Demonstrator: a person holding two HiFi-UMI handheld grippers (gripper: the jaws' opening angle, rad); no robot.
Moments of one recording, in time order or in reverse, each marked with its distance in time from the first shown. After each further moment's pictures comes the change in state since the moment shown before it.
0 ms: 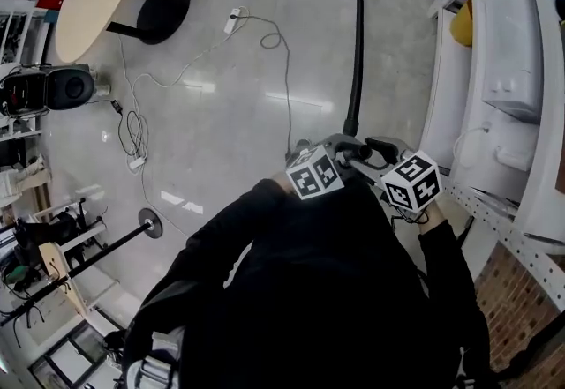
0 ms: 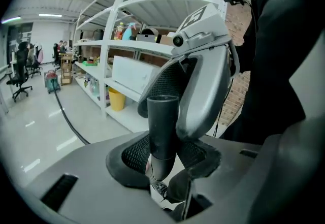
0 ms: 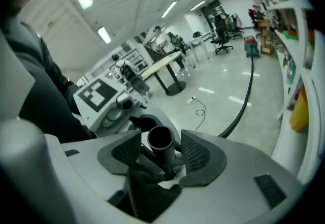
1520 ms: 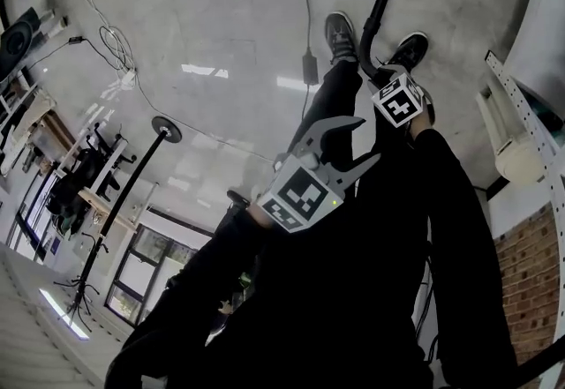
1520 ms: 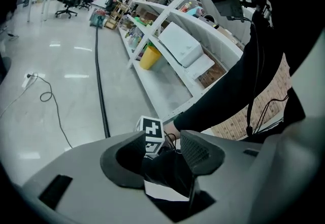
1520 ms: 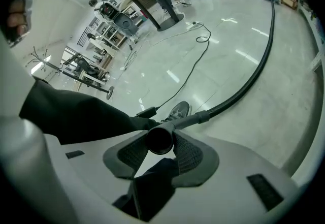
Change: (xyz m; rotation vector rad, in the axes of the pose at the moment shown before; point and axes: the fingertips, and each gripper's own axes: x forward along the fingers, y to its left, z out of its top) left arm 0.007 -0.007 -0.287 -0.576 0.065 0.023; right arm 0.397 -0.067 -0.404 0.062 0.548 0.023
